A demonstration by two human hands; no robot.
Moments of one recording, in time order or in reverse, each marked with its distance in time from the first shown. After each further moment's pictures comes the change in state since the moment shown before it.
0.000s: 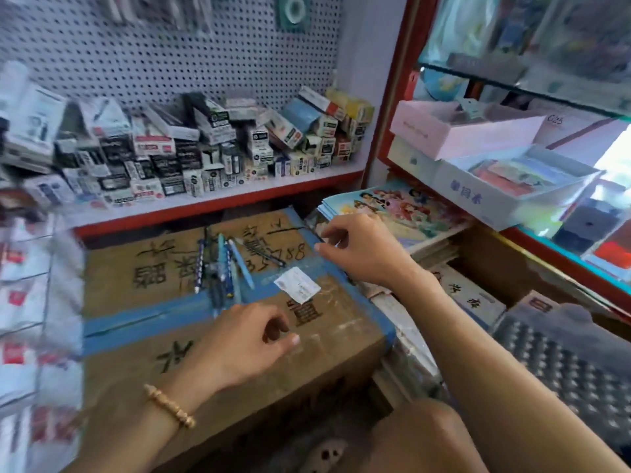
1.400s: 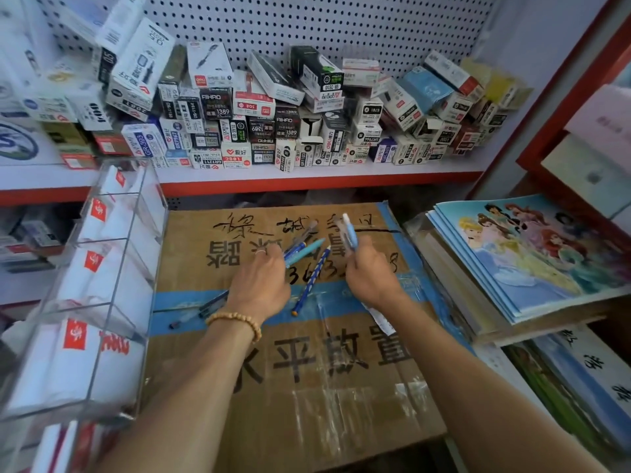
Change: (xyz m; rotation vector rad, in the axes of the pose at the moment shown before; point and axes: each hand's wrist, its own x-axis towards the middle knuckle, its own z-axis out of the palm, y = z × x) left_hand 0.091 -0.154 -0.010 0.131 0.265 -0.499; right_hand 0.115 -0.027 0.187 0.193 -0.263 0.162
